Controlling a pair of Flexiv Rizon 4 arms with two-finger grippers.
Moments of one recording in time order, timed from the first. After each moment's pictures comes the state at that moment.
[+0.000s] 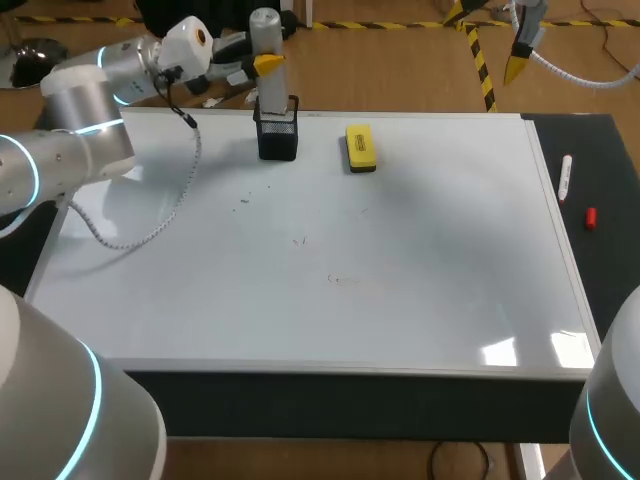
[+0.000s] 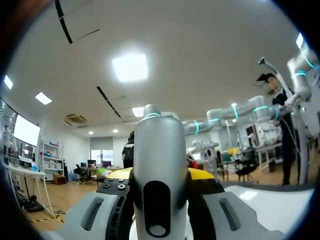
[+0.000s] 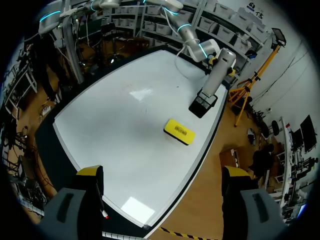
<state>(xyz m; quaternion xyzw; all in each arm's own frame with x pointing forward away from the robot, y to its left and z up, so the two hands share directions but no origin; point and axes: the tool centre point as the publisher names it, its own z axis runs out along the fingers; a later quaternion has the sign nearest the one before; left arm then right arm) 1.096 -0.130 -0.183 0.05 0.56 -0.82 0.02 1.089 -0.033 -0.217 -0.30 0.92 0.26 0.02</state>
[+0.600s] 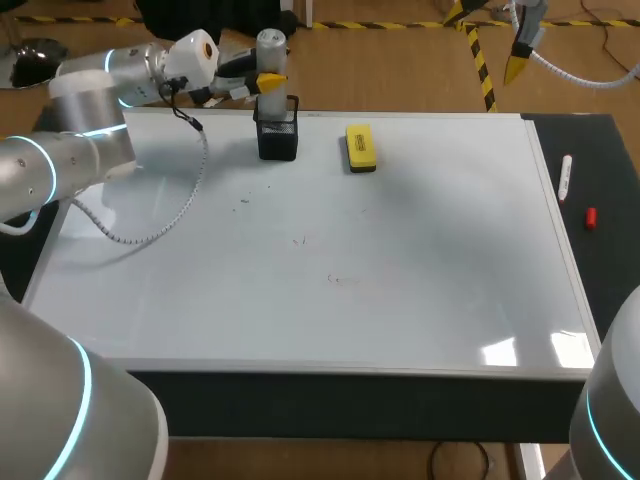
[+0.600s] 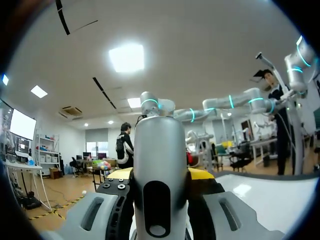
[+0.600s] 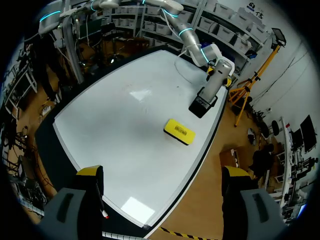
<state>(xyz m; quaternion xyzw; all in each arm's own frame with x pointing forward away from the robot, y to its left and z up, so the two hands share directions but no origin) 1.103 -0.133 -0.226 0.07 0.59 -0.80 0.00 1.089 -0.033 -0.217 -0.30 0.92 0.26 0.02</state>
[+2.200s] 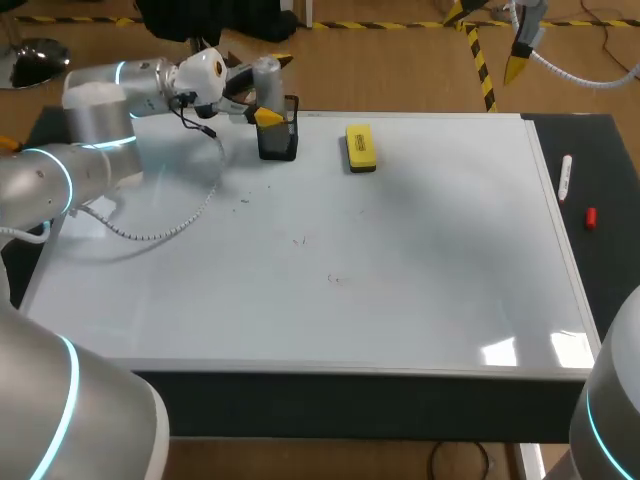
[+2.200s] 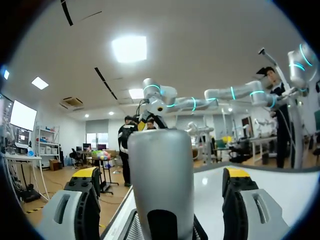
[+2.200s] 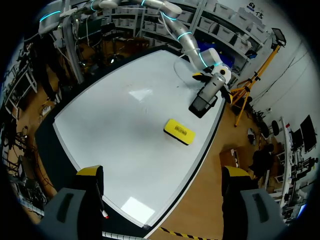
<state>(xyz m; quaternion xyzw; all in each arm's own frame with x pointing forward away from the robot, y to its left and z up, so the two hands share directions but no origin) 1.111 -0.141 -0.266 0.06 0.62 -0.78 -0.01 1.089 -0.033 -0.217 -0.30 0.92 0.26 0.02</state>
